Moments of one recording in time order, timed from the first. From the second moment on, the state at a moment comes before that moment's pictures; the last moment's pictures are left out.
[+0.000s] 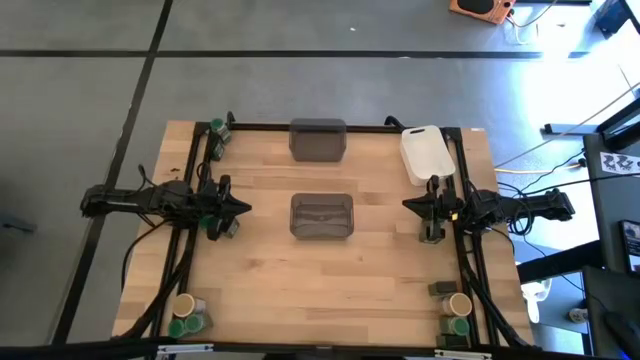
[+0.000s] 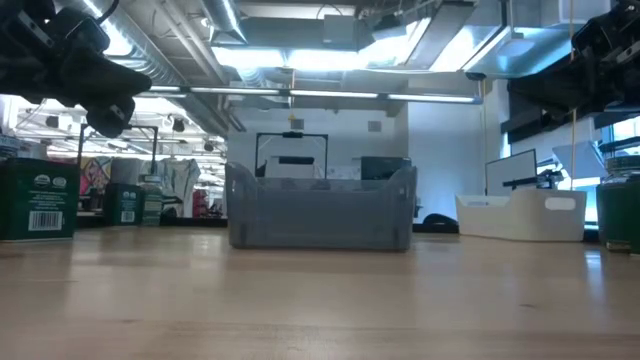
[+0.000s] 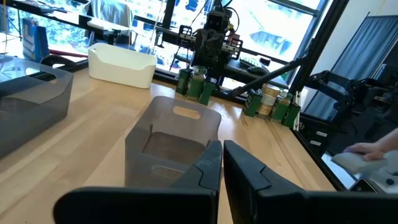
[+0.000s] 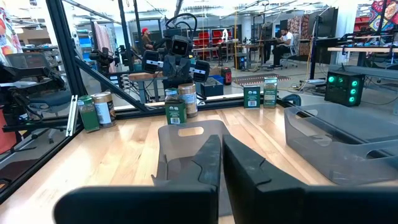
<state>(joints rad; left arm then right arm) -0.06 0.00 0.06 -0.12 -0.08 -0.30 0.17 0.02 0.01 0.06 0.26 0.05</state>
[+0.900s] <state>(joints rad) -0.06 0.00 0.06 -0.11 -0.10 -0.01 0.17 0.02 0.01 0.06 0.28 0.04</state>
